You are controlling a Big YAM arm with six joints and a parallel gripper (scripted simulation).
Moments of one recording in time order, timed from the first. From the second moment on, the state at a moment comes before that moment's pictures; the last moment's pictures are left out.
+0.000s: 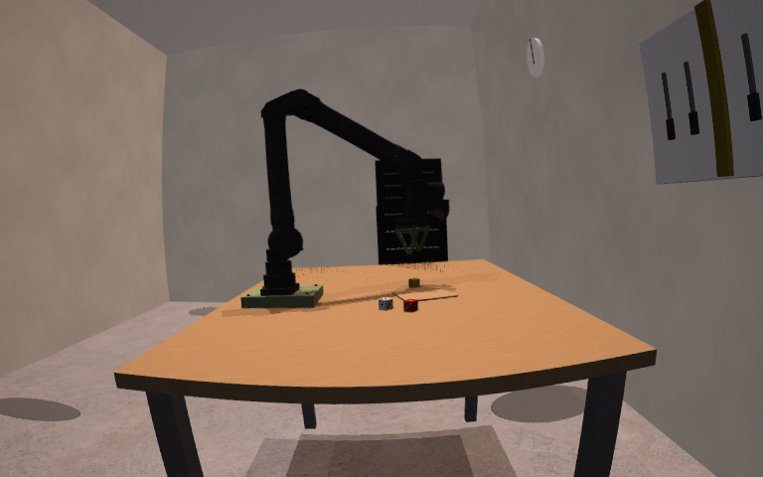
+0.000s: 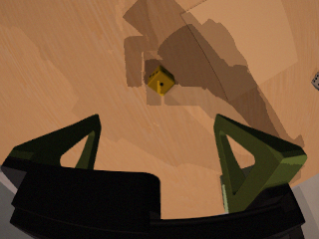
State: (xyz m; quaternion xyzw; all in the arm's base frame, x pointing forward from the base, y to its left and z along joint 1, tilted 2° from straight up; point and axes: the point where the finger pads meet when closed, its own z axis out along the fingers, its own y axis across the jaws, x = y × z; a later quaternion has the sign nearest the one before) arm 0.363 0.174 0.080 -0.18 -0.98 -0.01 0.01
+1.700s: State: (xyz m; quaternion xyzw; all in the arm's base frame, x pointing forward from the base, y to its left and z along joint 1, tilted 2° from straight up) arm 0.360 0.172 0.065 -0.57 -0.82 -0.01 0.01
